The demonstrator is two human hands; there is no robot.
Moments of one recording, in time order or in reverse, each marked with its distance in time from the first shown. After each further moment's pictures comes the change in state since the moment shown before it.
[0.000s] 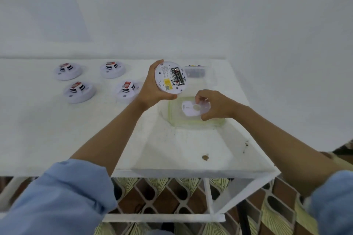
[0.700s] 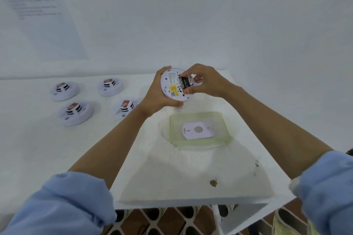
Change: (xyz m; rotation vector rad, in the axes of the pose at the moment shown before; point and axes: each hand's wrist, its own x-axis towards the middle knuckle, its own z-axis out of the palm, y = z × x) left_hand 0.046 0.001 -0.005 -0.066 -0.116 -0.008; right_hand 0.077 -0.030 -0.057 0.114 0.273 -0.143
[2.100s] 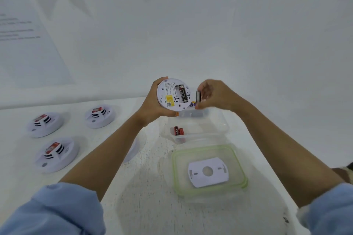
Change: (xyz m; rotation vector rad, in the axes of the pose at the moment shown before) left_hand 0.083 -0.025 -0.037 0.051 -0.071 -0.003; right_hand 0.050 0.050 -0.021 0.214 0.068 0.267
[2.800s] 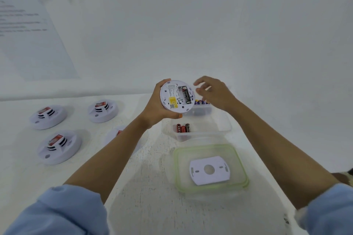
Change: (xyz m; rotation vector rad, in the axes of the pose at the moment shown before) left_hand -0.011 -0.009 0.007 -0.026 0.052 -0.022; right_hand 0.002 -0.012 0.018 -0.137 0.133 -0.004
